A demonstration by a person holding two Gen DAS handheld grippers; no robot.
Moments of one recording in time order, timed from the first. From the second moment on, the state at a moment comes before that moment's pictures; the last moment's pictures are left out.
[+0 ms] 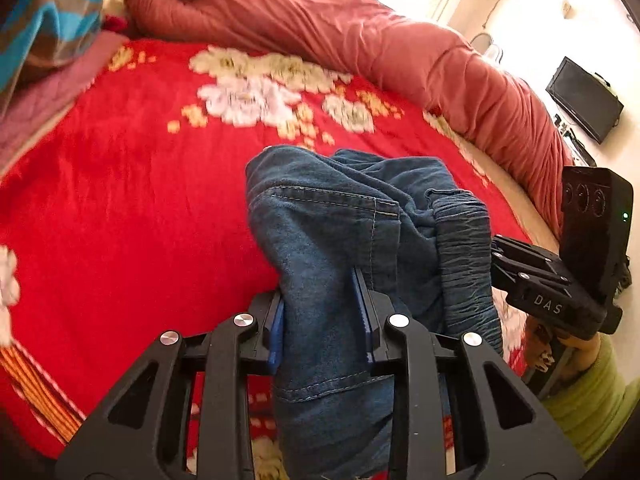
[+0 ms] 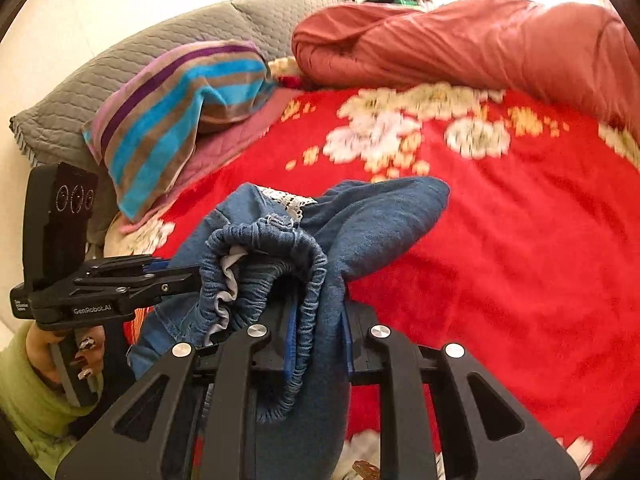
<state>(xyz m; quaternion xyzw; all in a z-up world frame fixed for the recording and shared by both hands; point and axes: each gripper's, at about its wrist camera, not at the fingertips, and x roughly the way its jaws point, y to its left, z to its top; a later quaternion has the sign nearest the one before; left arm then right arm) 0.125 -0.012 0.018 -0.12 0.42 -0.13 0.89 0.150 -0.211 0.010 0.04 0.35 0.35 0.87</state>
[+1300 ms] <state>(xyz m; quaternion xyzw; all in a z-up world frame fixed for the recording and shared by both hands) -0.007 -0.018 0.039 -0.09 0.38 -0.06 0.92 0.011 -0.249 0.039 -0.01 0.30 0.22 0.93</state>
